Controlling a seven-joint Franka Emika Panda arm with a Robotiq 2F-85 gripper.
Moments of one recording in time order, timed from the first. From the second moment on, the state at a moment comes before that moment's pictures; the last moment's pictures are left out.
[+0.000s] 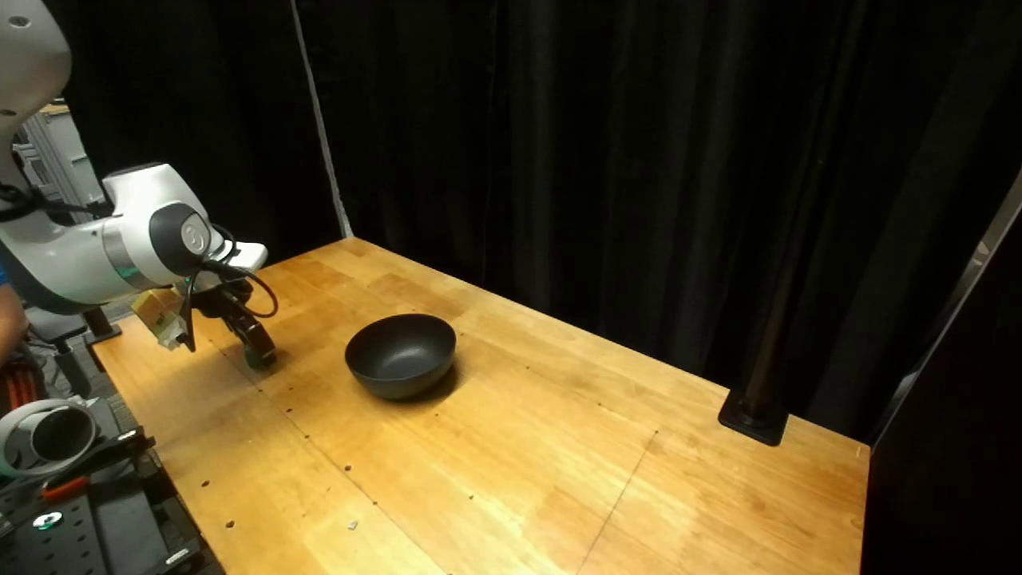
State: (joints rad) arm 0.72 0.44 -0.22 -2.54 -0.57 3.14 1.00
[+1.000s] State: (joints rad) arm 0.72 0.14 -0.42 -2.51 -0.85 2.80 1.06
